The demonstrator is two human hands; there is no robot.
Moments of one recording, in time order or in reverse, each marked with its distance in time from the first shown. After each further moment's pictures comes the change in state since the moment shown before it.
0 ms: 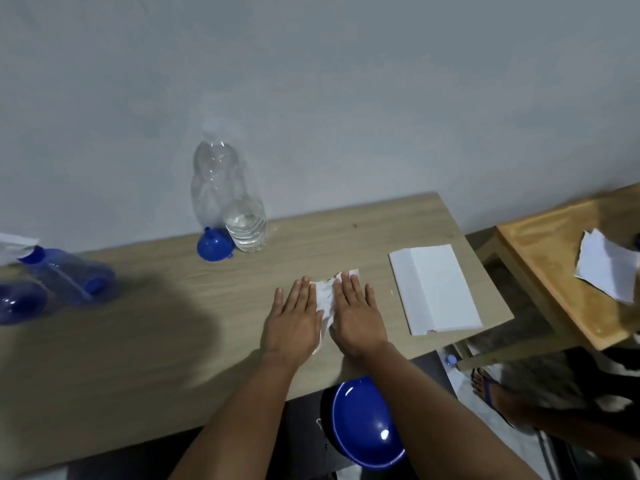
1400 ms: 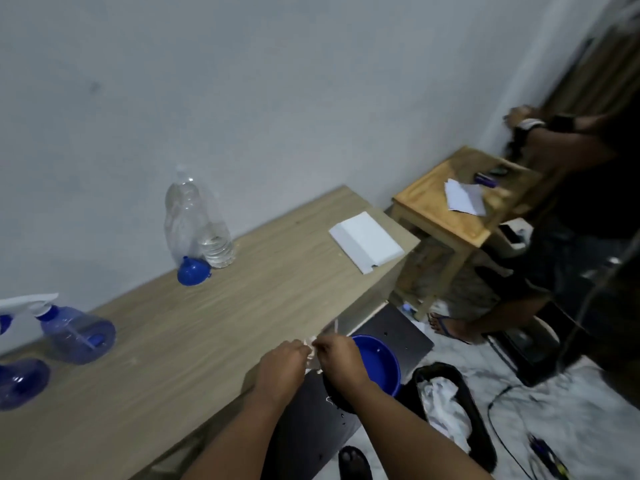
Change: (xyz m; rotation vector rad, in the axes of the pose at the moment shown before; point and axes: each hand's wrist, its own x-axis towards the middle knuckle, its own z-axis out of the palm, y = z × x) left_hand -0.177 -0.036 -0.037 -0.066 -0.038 0.456; right_hand -0.189 -0.142 0.019 0.620 0.253 0.473
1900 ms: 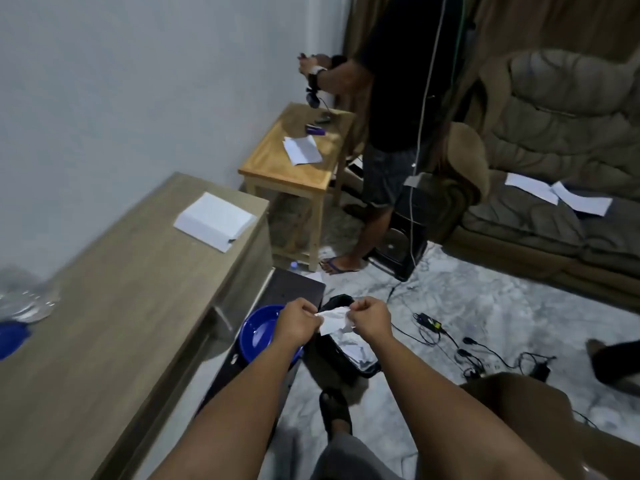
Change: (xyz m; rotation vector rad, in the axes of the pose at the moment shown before) left_hand 0.043 0.223 0.050 -0.721 -0.358 0.009; right_hand -0.154 0.190 -0.120 0.613 0.635 0.846
